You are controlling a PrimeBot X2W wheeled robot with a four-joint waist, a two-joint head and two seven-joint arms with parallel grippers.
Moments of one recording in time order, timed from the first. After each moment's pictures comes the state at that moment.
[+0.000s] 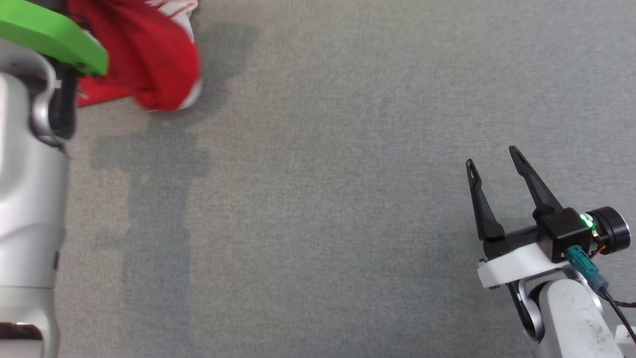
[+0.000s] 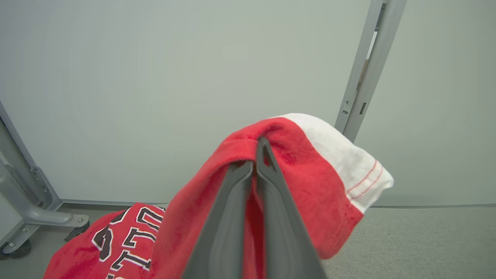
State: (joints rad) left arm -1.02 0.34 -0.28 0.63 -0.61 -0.13 -0.07; right arm -0.19 -0.05 0.01 0.05 -0.08 0.13 -0.26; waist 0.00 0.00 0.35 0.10
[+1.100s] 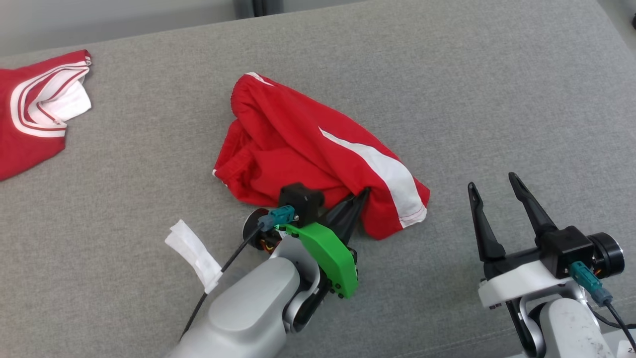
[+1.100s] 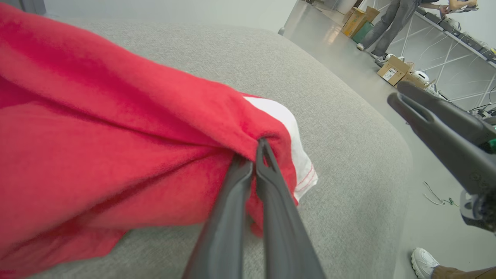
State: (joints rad) left arm -0.66 0.05 -1.00 0.60 -0.87 -0.07 -0.21; right arm -0.13 -0.05 0.01 0.09 0.01 0.13 -0.26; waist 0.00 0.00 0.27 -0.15
